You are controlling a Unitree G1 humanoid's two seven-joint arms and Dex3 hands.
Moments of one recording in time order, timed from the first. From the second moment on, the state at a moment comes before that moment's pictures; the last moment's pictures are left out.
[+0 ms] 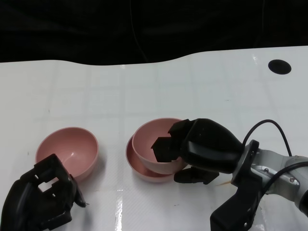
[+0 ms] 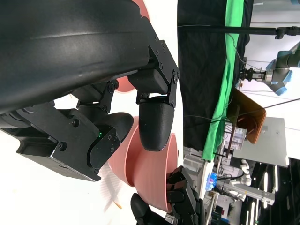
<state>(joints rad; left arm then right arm) 0.08 0.06 0.22 0.28 -0.43 -0.23 -0.57 -0.66 -0.26 0.64 0.73 -0.95 -0.79 -0.45</state>
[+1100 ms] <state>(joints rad) 0.08 0.05 0.21 0.27 -0.41 -0.23 -0.55 -0.70 -0.26 0.68 0.76 -0.98 -0.77 -0.46</state>
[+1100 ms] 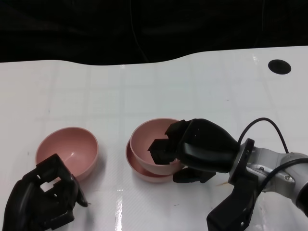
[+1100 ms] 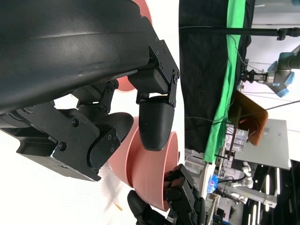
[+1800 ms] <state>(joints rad) 0.08 0.04 0.21 0.26 -0.40 -0.23 -0.55 -0.74 -0.23 0.72 0.84 -1.00 -0.75 -0.50</state>
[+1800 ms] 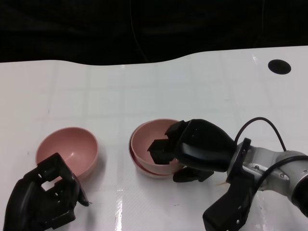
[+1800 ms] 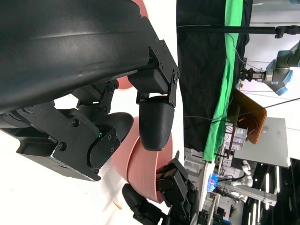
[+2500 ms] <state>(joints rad) 0.08 0.04 0.21 0.26 -0.40 -0.23 -0.54 -0.73 -0.26 0.75 0.81 -0.98 -0.70 -0.37</state>
